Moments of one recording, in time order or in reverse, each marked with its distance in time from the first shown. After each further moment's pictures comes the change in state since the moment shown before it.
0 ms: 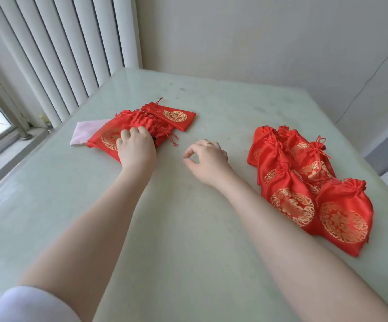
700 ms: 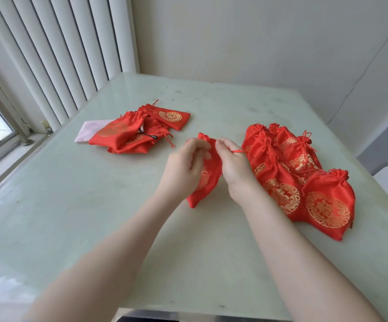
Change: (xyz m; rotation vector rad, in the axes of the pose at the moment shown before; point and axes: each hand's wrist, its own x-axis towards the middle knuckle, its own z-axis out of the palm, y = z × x) left_hand -0.092 0.059 -0.032 -0.987 -0.051 0.411; right_hand -0.043 0.018 -0.017 1.083 0.279 0.172
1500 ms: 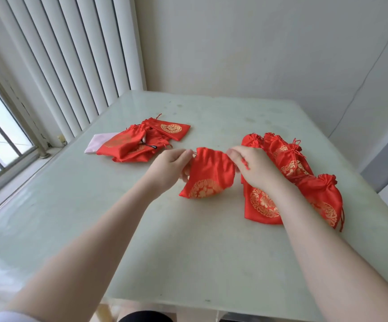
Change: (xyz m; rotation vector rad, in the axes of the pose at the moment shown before) left_hand 0.013 0.016 -0.025 -0.106 -0.193 -0.319; right_hand 0.007 -0.023 -0.079 -0.904 -0.210 -0.468
